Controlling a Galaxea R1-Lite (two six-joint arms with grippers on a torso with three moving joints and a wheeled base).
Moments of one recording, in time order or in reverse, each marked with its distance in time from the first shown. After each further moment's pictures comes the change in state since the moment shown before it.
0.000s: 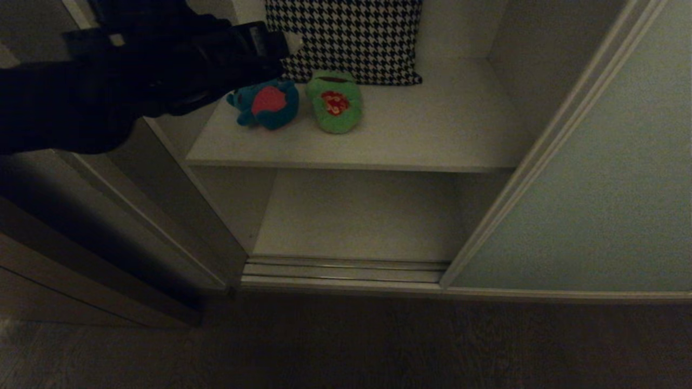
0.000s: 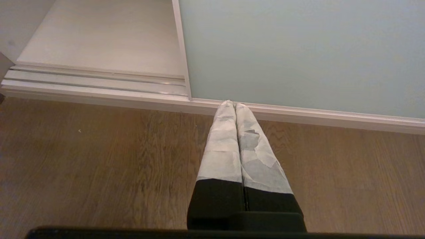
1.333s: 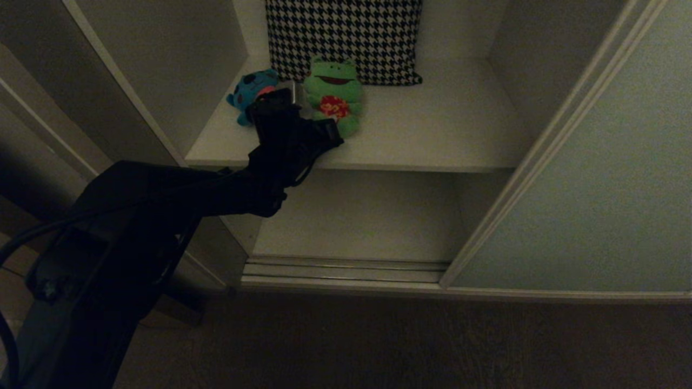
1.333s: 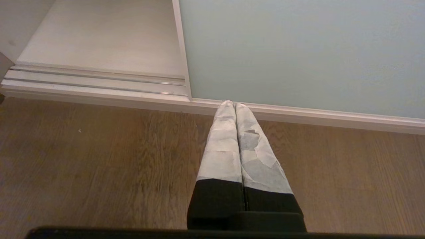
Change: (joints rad) left arm -0.019 0.625 -0.325 -0.371 -0.028 -0.116; right arm 0.000 0.000 0.000 0.000 0.000 0.000
